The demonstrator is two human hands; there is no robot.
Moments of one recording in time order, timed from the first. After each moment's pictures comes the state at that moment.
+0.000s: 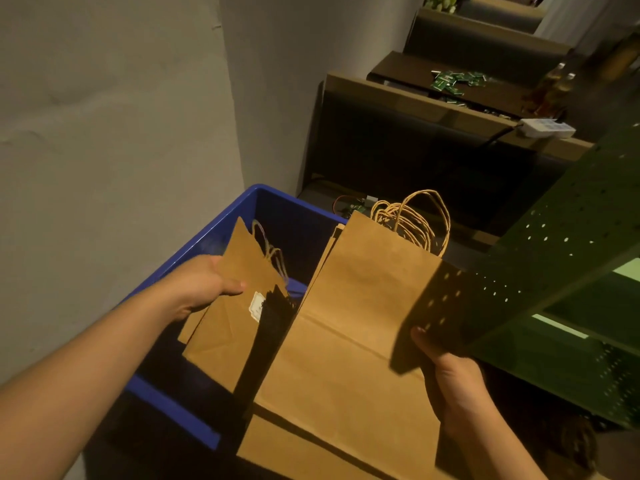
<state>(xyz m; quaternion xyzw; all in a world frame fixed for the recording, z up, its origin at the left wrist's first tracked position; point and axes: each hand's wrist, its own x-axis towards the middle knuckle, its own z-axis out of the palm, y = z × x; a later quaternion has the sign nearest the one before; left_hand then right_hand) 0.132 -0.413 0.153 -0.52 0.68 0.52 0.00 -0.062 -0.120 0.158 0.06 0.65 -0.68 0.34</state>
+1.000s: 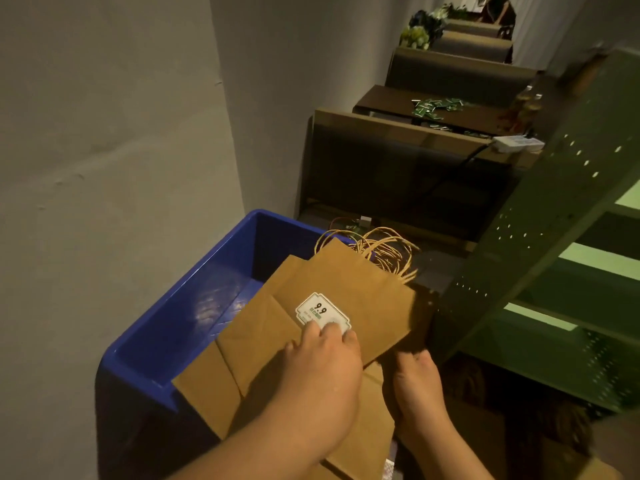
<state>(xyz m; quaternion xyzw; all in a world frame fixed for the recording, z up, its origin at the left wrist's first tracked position) 0.093 -0.205 0.218 -0.29 0.95 0.08 0.11 -0.015 -0.121 0.153 0.03 0.72 -0.62 0.32</state>
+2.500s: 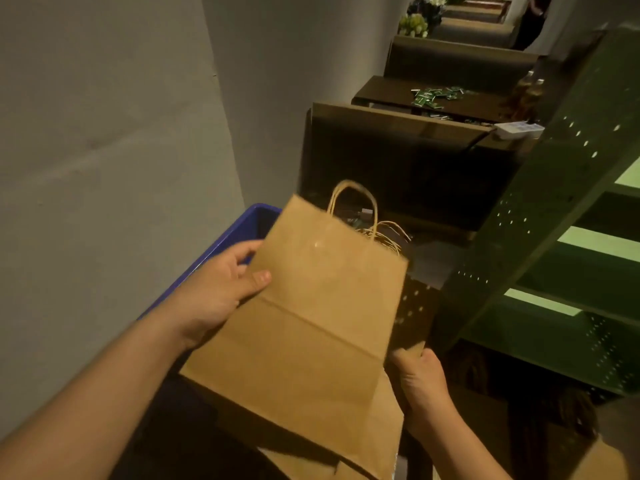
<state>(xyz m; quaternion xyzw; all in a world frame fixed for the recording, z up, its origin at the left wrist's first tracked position) 0.149 -0.329 0.235 -0.35 0.68 0.64 -0.10 -0.016 -0.107 0.137 -0.02 0.67 -0.65 0.36</state>
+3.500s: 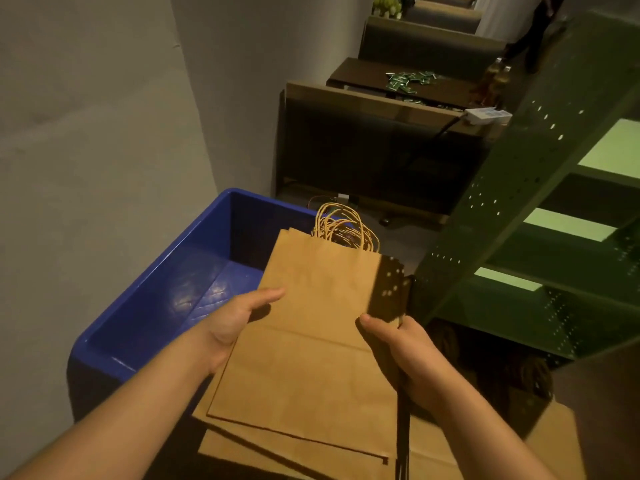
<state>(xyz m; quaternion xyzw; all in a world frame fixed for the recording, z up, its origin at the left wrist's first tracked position) 0.126 -0.315 0.142 -0.38 0.43 0.82 0.01 -0.030 -0.097 0.166 -0.09 0.74 -0.52 0.41</state>
